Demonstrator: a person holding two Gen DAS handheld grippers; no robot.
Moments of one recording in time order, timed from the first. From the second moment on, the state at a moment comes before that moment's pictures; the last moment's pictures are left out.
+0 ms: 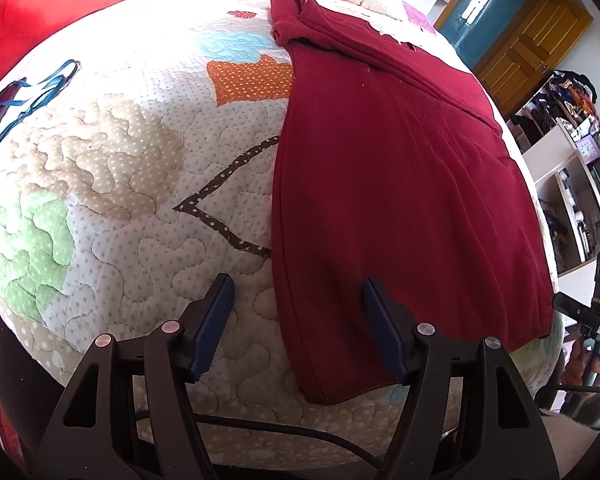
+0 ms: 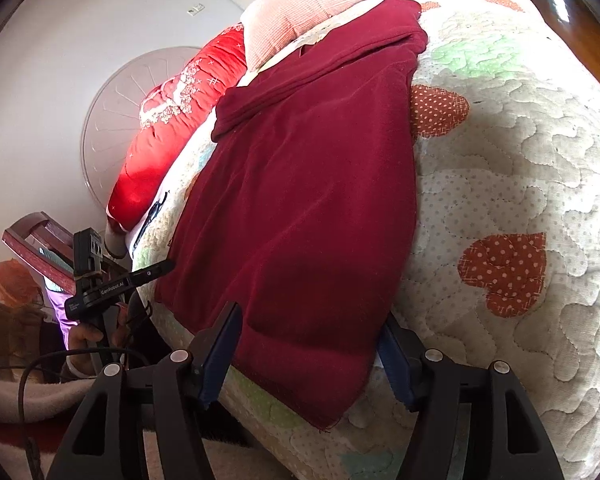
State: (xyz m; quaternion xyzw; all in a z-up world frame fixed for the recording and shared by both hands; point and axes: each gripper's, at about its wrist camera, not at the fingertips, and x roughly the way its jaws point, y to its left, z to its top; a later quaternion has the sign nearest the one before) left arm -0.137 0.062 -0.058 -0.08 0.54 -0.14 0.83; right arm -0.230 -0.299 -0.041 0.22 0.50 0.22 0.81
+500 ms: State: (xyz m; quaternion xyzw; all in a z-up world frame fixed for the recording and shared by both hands) left arm -0.133 0.059 -0.059 -0.07 0.54 -0.14 0.83; right arm -0.229 -0.299 -0.043 0.23 0.48 0.22 0.82
